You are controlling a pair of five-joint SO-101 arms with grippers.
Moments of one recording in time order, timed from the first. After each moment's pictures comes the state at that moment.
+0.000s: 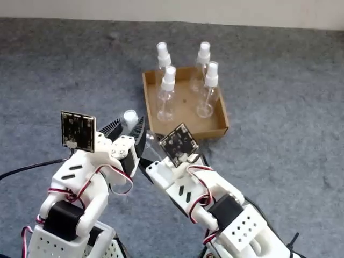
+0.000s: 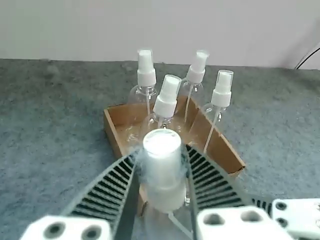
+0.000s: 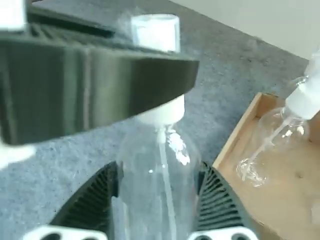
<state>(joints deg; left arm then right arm) 16.3 -77.2 63.1 49.8 19.5 -45.3 -71.9 67.9 29.4 3.7</state>
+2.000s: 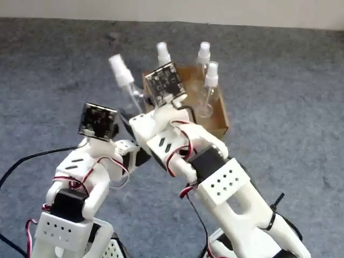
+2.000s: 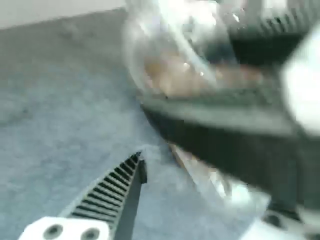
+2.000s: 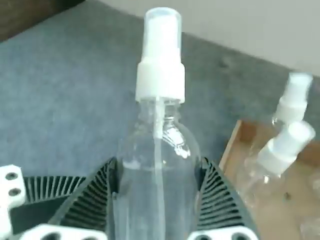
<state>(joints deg) 10.1 -76.4 63.3 52.1 6.1 -41.7 -38.4 32.5 38.1 -3.8</state>
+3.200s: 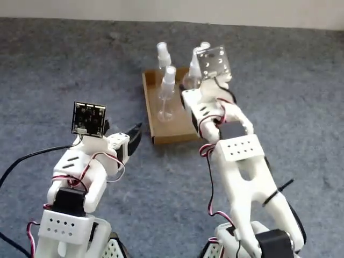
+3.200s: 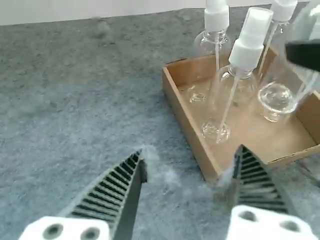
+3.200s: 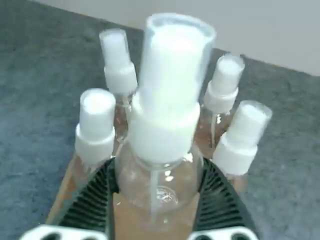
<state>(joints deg) 4.4 -76.4 68.7 44.5 6.5 -17.6 -24.0 37.6 22.3 5.8</state>
